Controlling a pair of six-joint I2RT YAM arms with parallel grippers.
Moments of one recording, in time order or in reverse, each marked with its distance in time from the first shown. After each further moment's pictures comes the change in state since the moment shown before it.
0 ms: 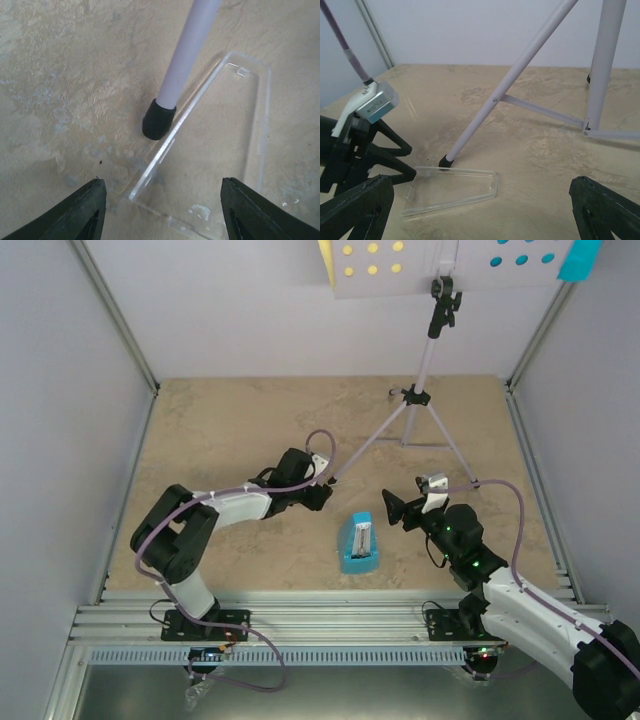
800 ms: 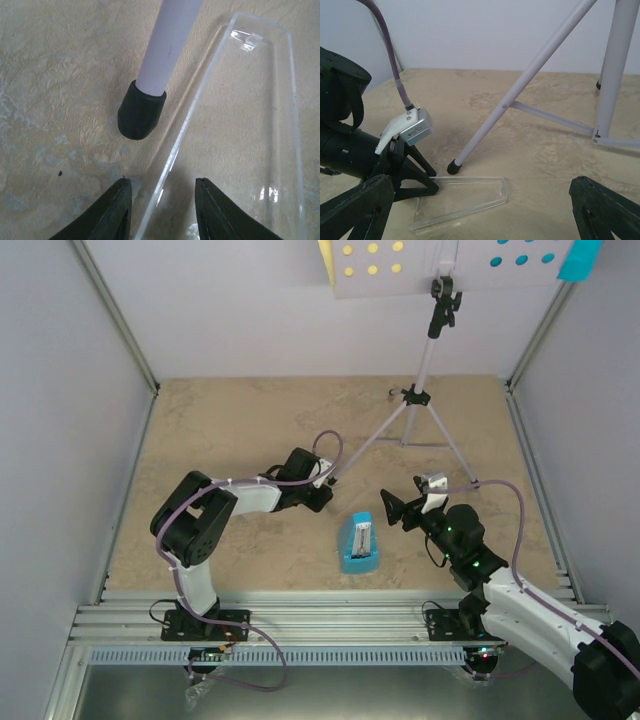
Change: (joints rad) left arm 0.023 0.163 0.094 -0.038 0.102 0.010; right arm 0.000 -0.007 0.000 0.018 -0.036 0.000
